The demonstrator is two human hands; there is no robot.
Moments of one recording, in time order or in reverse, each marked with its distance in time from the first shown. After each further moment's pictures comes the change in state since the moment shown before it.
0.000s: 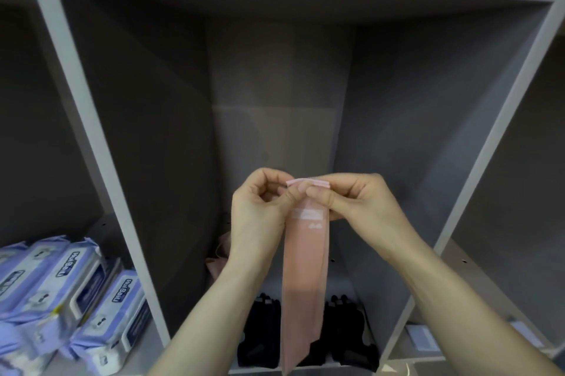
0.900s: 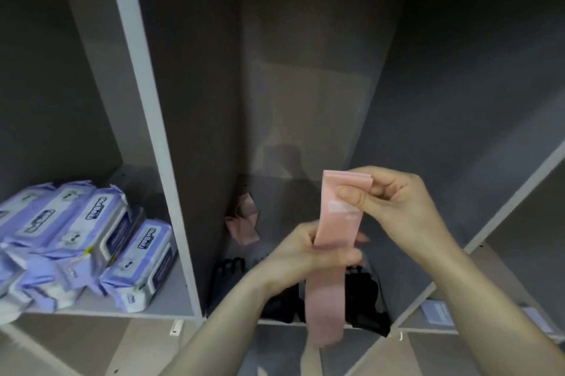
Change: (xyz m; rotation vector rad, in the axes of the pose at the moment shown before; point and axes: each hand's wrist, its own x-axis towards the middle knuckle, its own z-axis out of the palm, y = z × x) left_hand -0.037 -0.080 -0.040 -0.168 -0.716 -0.354; right_hand -0.009 0.029 0.029 -0.071 0.052 0.036
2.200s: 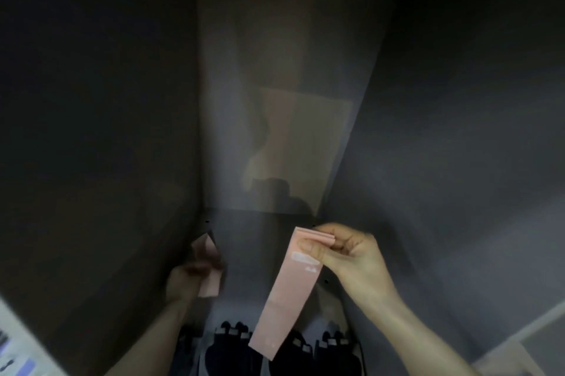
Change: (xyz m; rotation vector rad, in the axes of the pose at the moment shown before) left_hand 0.105 -0.173 -0.186 0.065 0.984 -0.414; right_hand 0.080 0.102 -0.018 0.116 0.110 0.184
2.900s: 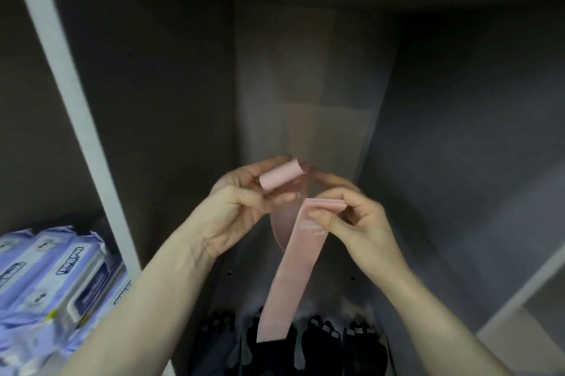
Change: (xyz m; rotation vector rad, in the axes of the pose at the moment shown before) left_hand -0.191 0.211 -0.043 -0.568 -0.847 0.345; right_hand -0.022 -0.055 0.024 -0.047 -0.131 -0.341
